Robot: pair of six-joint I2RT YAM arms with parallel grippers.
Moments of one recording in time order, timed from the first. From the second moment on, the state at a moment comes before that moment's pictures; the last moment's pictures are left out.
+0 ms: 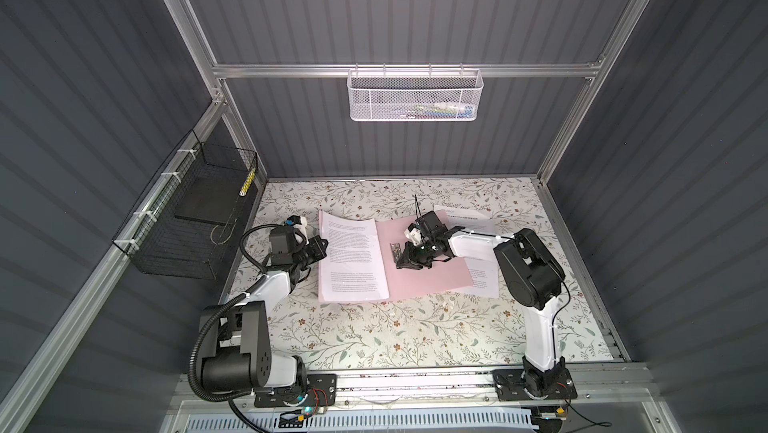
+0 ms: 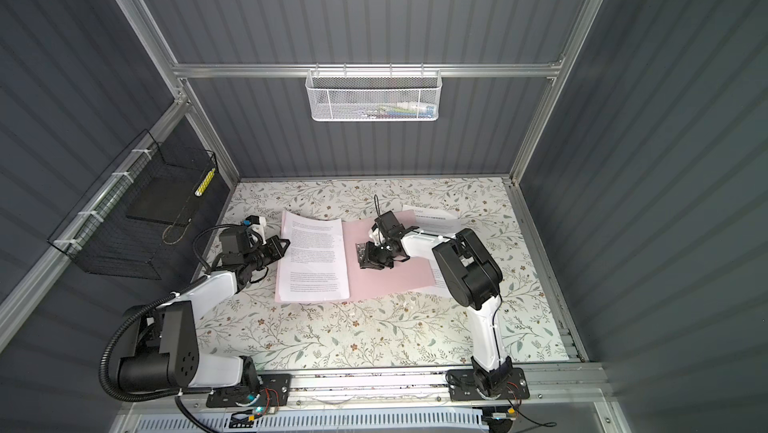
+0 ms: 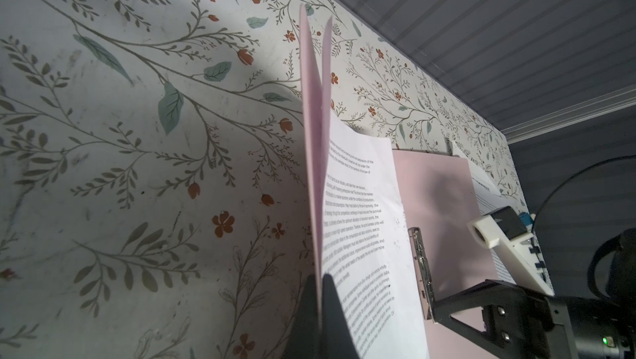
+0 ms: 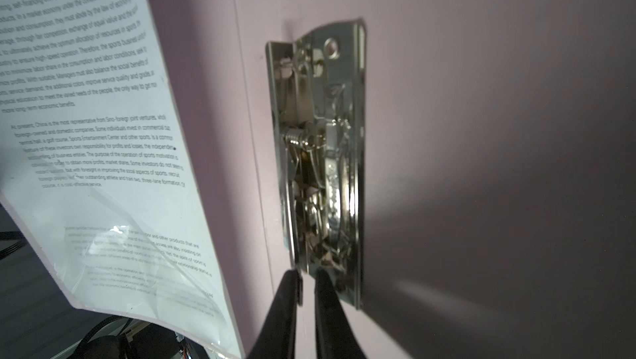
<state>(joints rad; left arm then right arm) 0.04 1.40 0.64 0.14 0.45 -0.43 0.60 2.08 1.31 -0.27 -0.56 0.65</state>
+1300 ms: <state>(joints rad) 0.03 1.39 0.64 0.12 0.45 -0.43 0.52 2.10 1.29 -0.24 -0.64 0.67</state>
